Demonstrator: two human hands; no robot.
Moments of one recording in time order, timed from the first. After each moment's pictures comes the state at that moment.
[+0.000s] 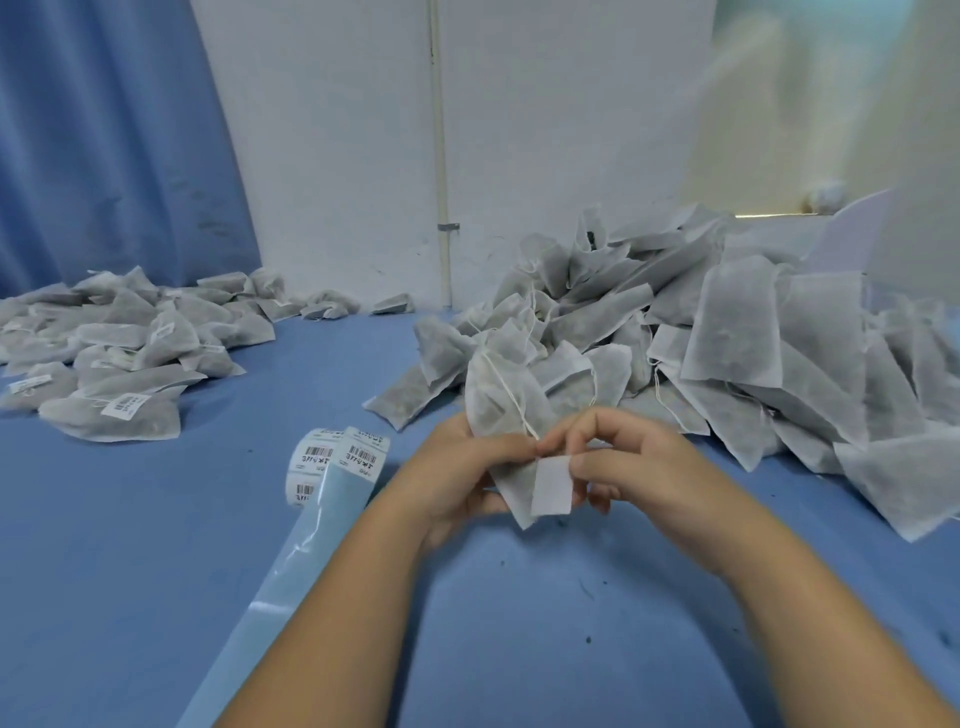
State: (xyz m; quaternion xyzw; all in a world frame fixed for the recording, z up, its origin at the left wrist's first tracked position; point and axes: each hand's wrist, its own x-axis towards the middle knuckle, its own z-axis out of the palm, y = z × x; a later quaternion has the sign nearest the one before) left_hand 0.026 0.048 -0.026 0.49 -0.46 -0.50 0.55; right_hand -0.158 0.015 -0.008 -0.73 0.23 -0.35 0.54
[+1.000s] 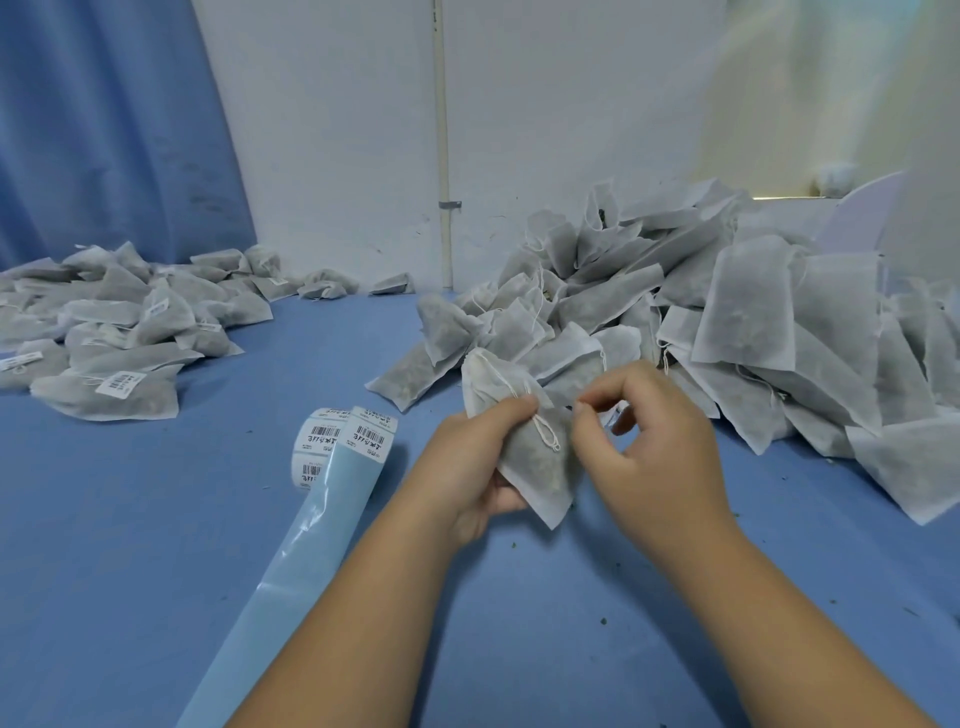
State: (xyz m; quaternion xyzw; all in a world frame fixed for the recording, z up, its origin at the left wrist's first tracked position) left_hand 0.014 0.056 -0.025 0.47 -0.34 -0.55 0.60; right_hand -0.129 0.030 -0.022 -0.76 0.33 -0.56 0.12
